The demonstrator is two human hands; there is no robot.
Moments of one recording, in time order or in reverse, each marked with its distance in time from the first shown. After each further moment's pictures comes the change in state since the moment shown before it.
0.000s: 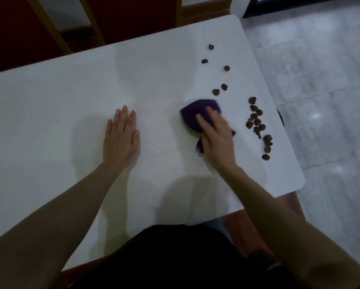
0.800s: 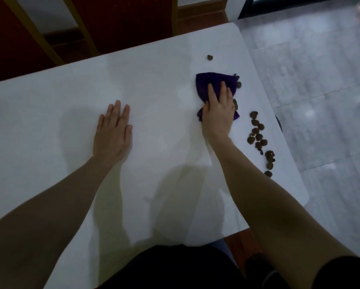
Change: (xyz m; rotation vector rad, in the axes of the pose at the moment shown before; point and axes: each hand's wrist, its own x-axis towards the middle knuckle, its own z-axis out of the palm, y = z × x) left_hand 0.070 -0.019 -0.006 0.057 -0.054 0.026; right_hand 0.124 0.025 0.036 -0.247 0.006 0.401
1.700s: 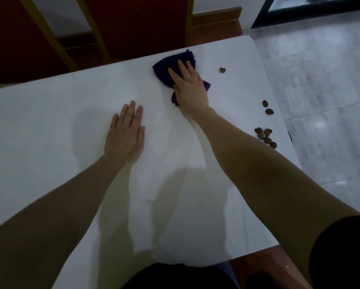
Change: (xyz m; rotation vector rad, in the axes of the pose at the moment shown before) left_hand 0.027 0.014 -0.006 0.027 -0.028 -0.009; right_hand 0.091 -0.087 0.031 -0.015 -0.230 -0.518
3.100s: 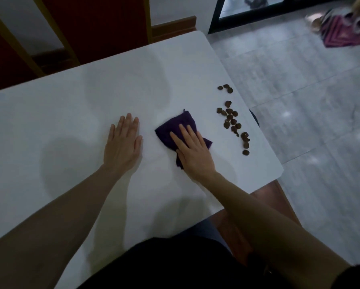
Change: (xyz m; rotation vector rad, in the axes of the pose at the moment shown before) left_hand -0.074 0.040 0.014 -0.018 -0.006 0.156; right_hand -0.277 -0.019 0.003 -0.018 0.011 0.071
